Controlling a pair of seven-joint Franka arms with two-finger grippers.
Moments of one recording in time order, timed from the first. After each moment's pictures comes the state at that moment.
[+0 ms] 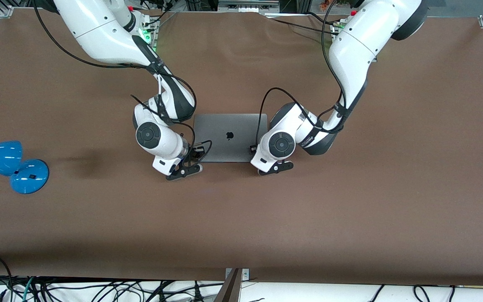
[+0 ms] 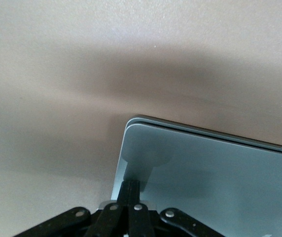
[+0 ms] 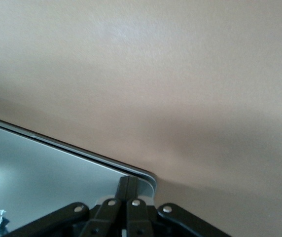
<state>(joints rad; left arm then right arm) -0.37 0.89 -0.32 -1.37 -0.01 2.00 -0.86 0.33 0.69 0.18 -1.69 0.11 2.37 0.11</state>
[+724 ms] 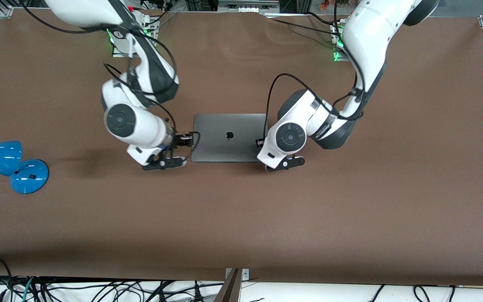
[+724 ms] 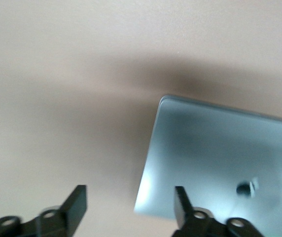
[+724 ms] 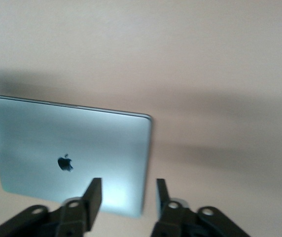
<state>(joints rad) -0.34 0.71 -0.32 -1.34 -0.01 1.75 -0.83 0.28 0.45 0.16 -1.59 0.11 1.93 0.30</state>
